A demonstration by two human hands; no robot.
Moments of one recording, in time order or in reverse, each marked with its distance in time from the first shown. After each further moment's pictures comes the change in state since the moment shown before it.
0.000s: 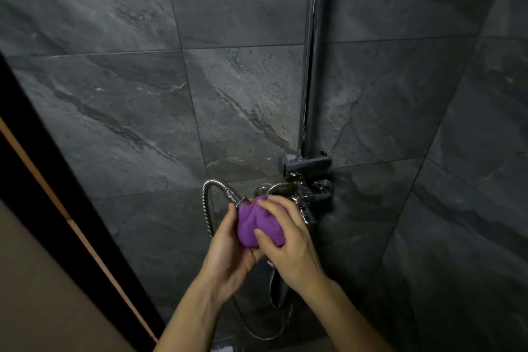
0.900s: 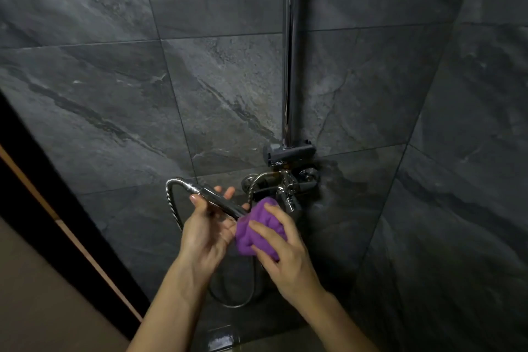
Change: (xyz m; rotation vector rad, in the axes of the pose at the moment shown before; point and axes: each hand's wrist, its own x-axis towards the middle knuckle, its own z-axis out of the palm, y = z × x) left_hand 0.025 0.005 -0.014 -0.120 0.172 0.115; right_hand -0.052 0.024 -0.007 -0.207 -0.039 -0.097
